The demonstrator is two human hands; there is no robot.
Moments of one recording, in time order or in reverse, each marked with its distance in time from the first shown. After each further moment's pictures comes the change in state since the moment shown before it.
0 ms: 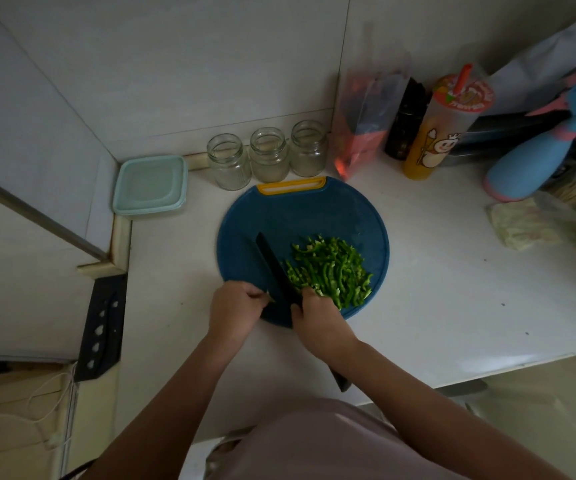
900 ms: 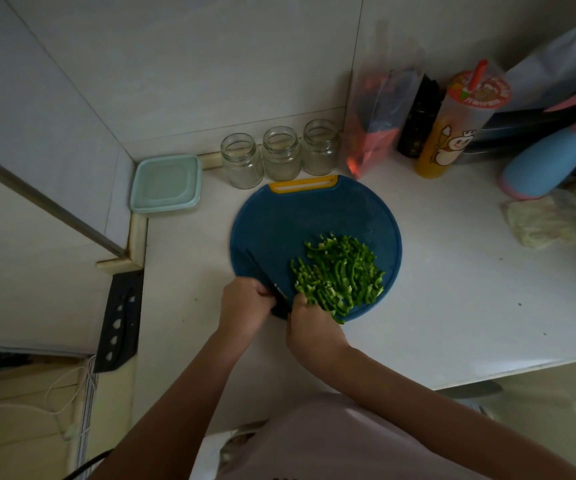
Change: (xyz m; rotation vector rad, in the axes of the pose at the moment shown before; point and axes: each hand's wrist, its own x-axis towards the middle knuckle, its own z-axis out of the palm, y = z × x) left_hand -0.003 0.005 -0.009 0.032 -0.012 -0.041; right_hand -0.011 -0.020 0.022 -0.253 -0.048 -0.025
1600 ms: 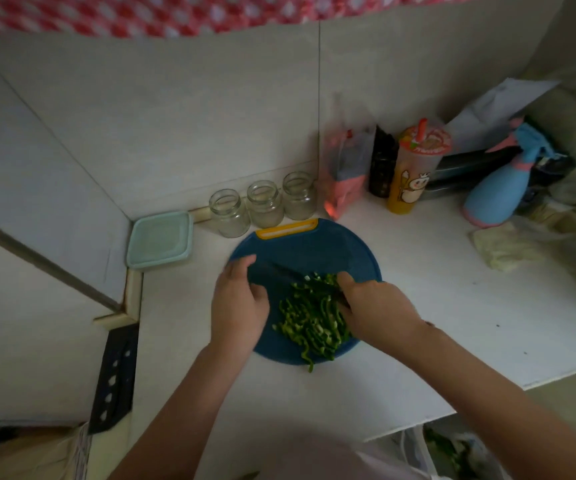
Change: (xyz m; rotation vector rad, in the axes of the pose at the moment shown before) left_hand -0.007 0.062 -0.030 0.080 0.328 0.421; right_hand -0.013 0.051 -0.116 -0.394 0.260 -0.171
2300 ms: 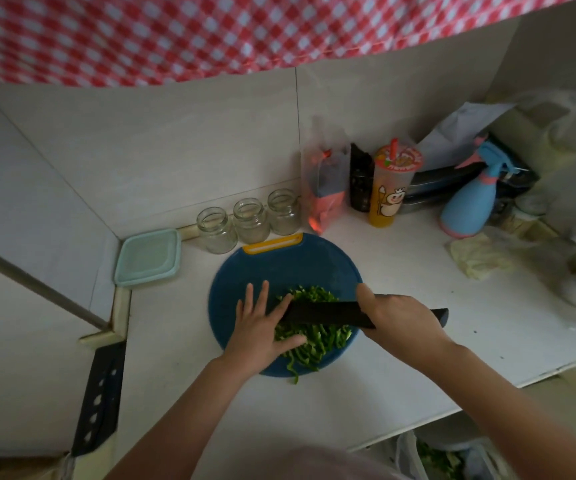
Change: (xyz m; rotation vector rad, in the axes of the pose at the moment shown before) left_hand -0.006 -0.028 0.055 0.443 -0.603 0.305; right_hand -0.027 0.054 0.002 -0.080 0.039 -0.050
